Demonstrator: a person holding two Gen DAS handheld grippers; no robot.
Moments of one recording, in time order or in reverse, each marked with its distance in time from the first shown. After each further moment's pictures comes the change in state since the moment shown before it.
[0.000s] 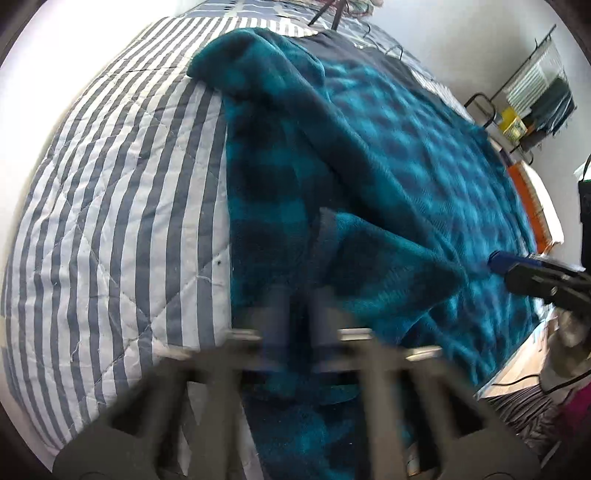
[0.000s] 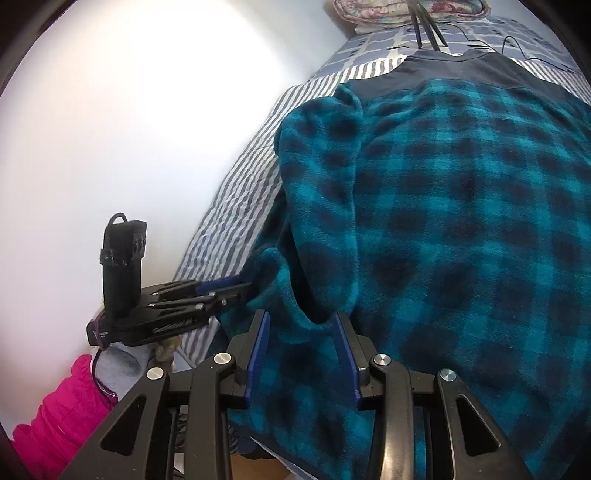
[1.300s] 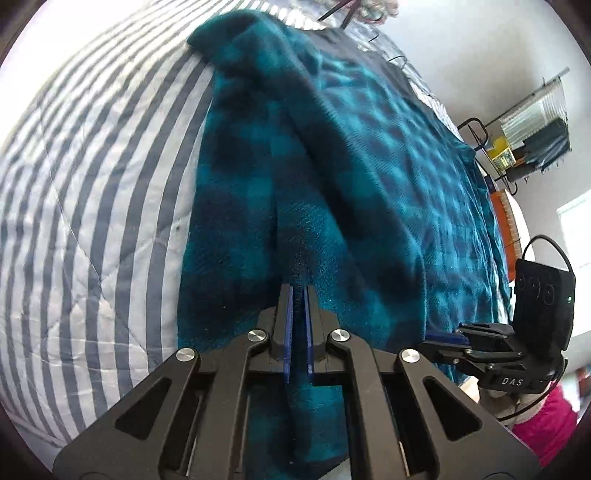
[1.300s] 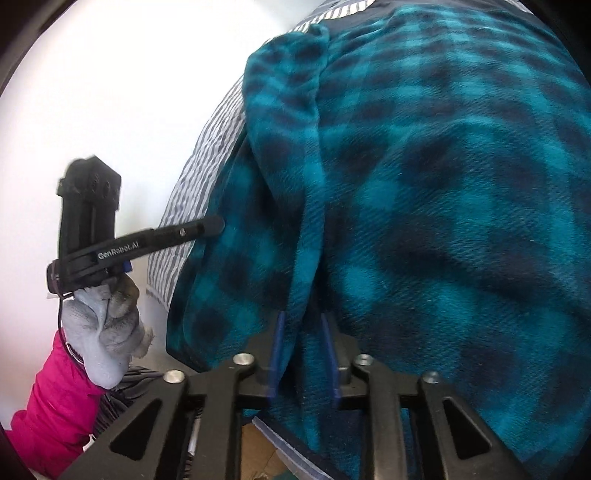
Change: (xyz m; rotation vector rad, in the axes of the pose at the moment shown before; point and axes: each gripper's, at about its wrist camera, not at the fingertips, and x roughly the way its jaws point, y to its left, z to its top) left arm 0.011 -0.011 -0.006 -0.138 0.010 -0.115; right arm 0.036 -0.040 -0.053 0.051 0.159 0.047
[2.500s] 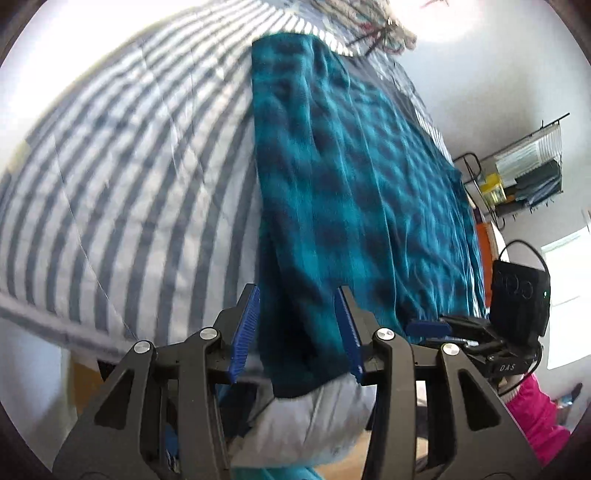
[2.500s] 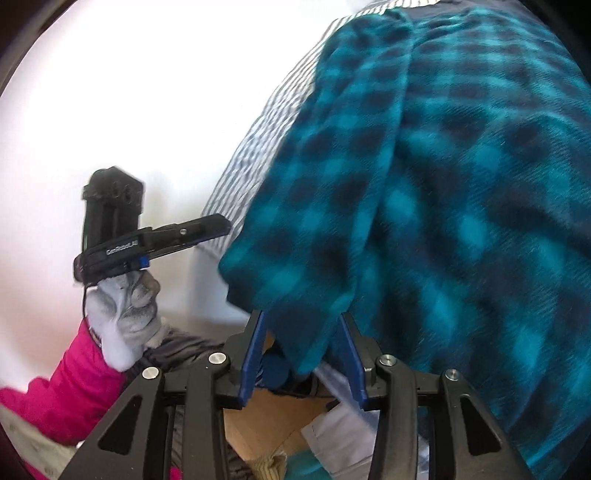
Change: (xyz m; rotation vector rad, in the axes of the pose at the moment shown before) left arm -0.062 0.050 -0.067 -0.150 -0.023 -0.078; right arm 0.006 0.045 -0.022 -0.128 0.078 0.160
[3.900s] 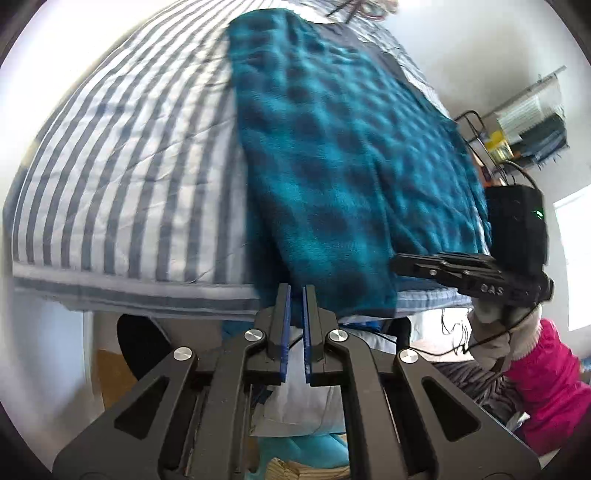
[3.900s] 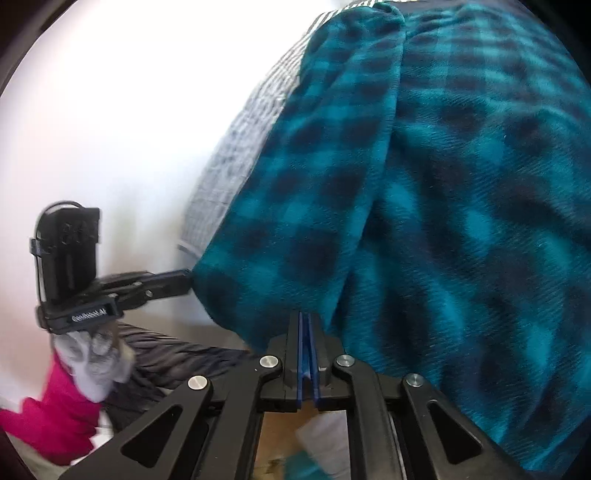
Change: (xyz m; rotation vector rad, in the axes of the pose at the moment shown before) left arm -0.019 -0.018 -0.038 0.090 0.074 0.070; right arm 0.003 0.016 0.007 0.015 -0.003 -0.117
